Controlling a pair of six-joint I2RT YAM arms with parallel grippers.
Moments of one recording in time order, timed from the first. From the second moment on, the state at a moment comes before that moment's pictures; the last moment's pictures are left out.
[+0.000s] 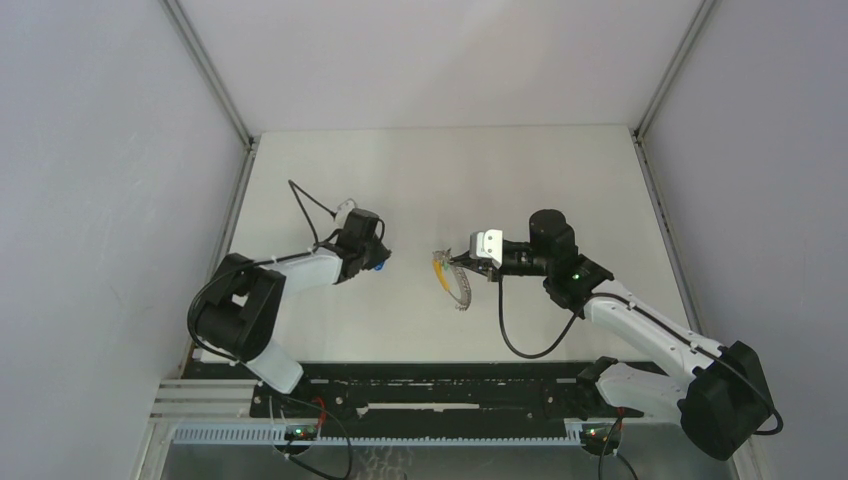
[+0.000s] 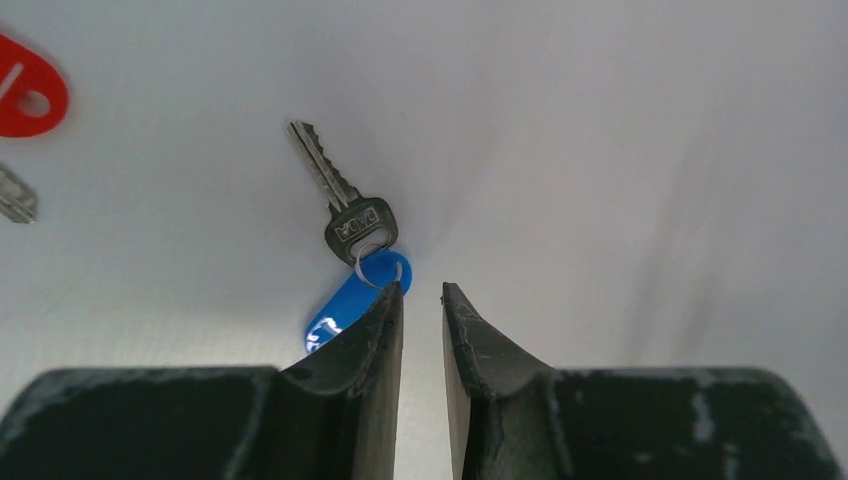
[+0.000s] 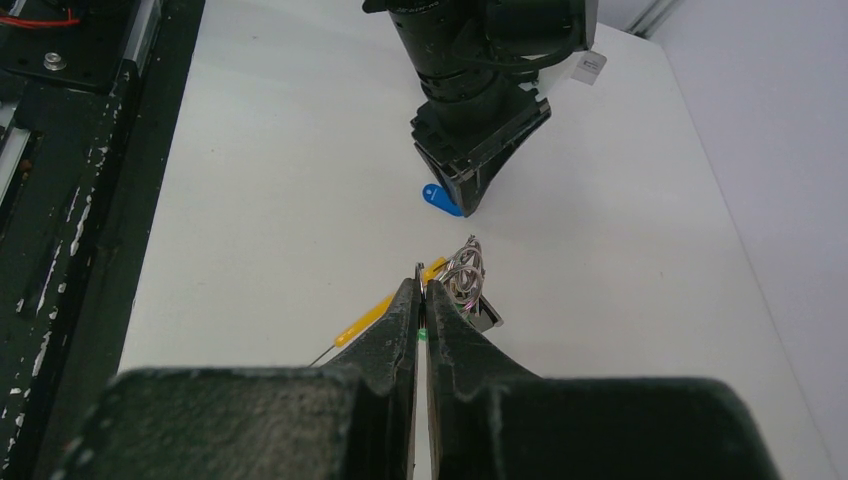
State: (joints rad) left arm -0.46 1.60 0.77 -0.01 -0.20 -0.88; right arm 0.60 1.08 0.71 0.07 -0.79 -0.59
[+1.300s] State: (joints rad) left arm -0.44 1.79 0.98 -0.06 -0.07 -0.68; right arm 0.60 1.08 0.71 0.06 -0.79 -0.60
